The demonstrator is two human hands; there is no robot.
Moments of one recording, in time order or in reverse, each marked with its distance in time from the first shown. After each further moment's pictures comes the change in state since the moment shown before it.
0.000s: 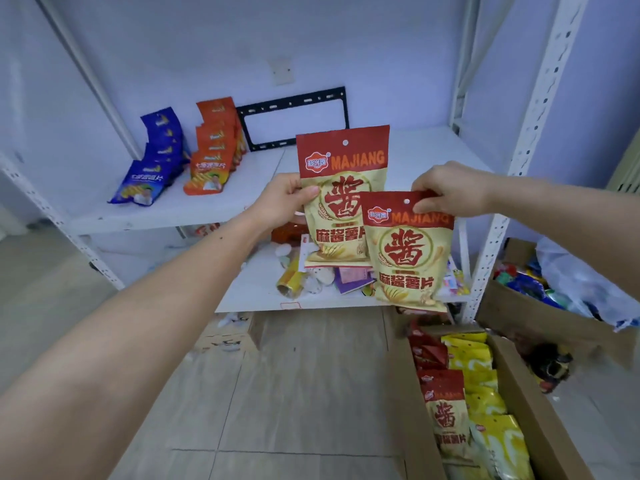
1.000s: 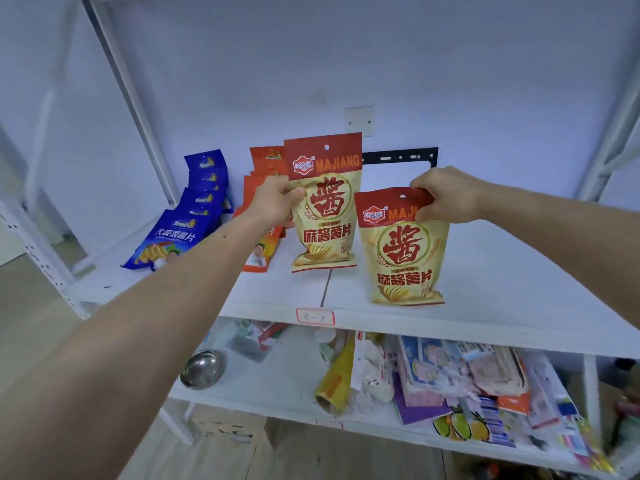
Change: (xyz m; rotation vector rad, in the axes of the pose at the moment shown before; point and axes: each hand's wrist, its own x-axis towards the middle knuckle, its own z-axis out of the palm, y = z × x) left_hand 0.283 -0.123 -0.251 0.074 0.388 -0.085; right_hand 0.393 -0.032 -0.055 0.000 0.122 -0.041
